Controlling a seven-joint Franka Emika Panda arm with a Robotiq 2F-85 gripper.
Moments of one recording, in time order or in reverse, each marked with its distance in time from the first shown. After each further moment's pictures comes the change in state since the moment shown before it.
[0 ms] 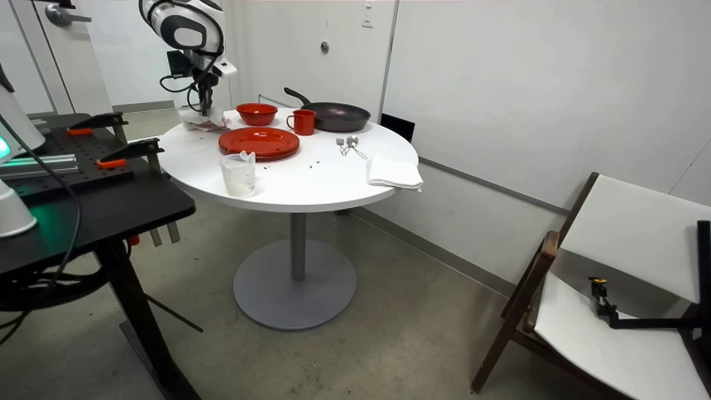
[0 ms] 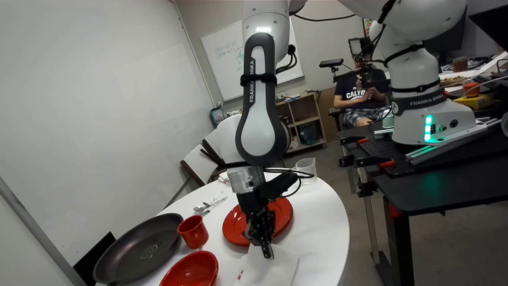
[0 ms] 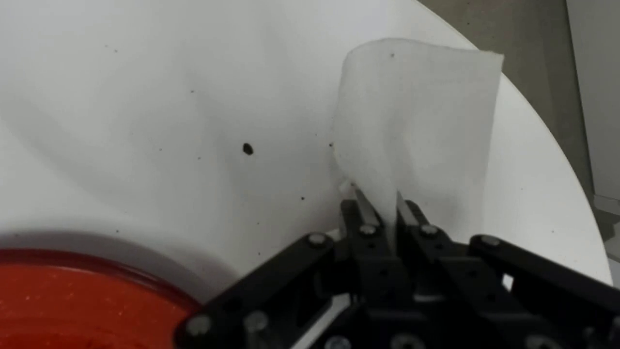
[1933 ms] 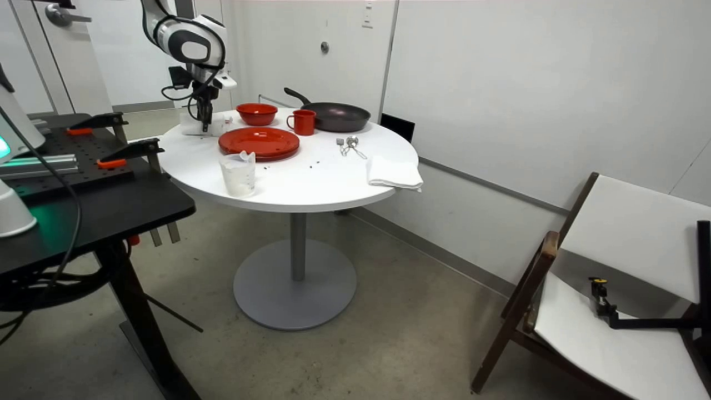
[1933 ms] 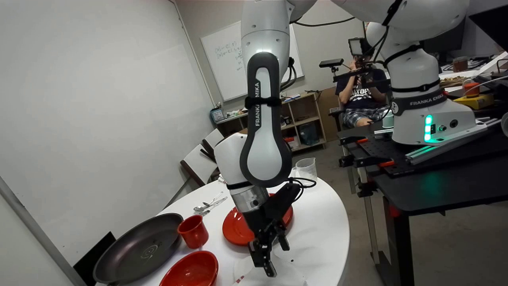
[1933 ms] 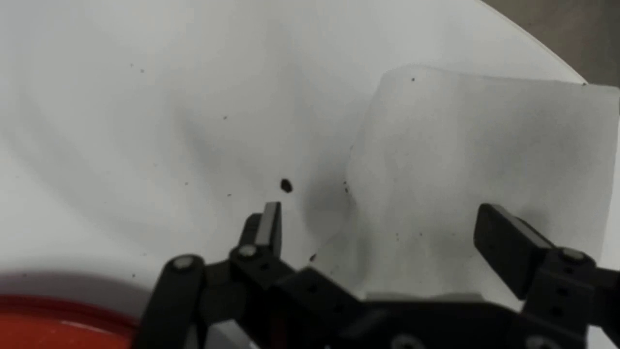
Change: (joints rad) arm 0.139 0.088 -0.133 0.097 -0.062 -0.114 0.090
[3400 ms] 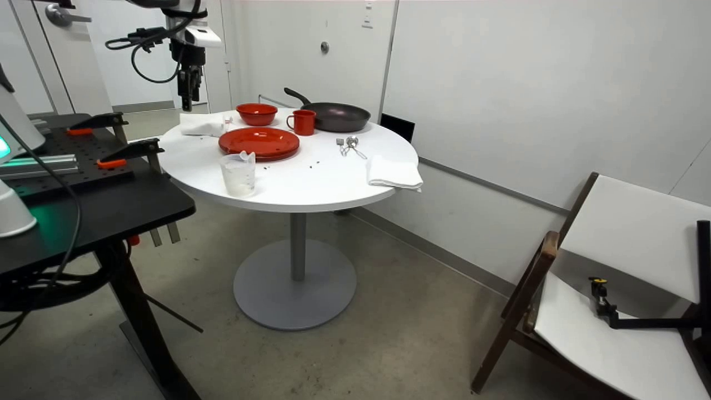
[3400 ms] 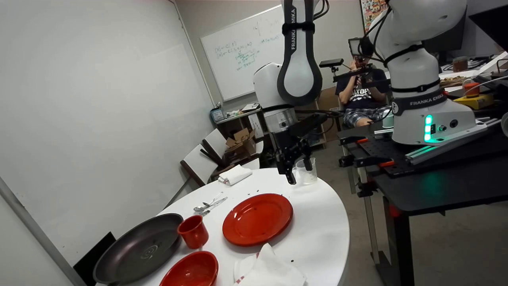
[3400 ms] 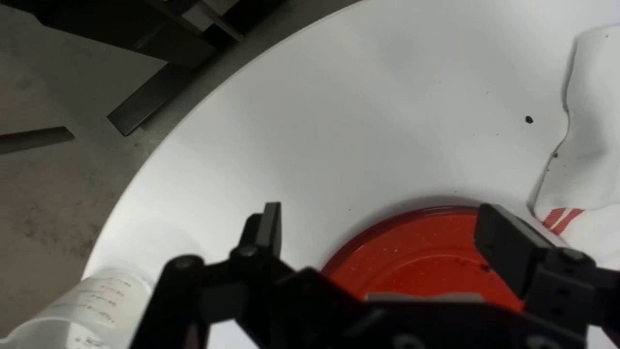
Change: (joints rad) arm -0.111 -0.616 -0.114 -0.675 -0.010 0.071 0.162
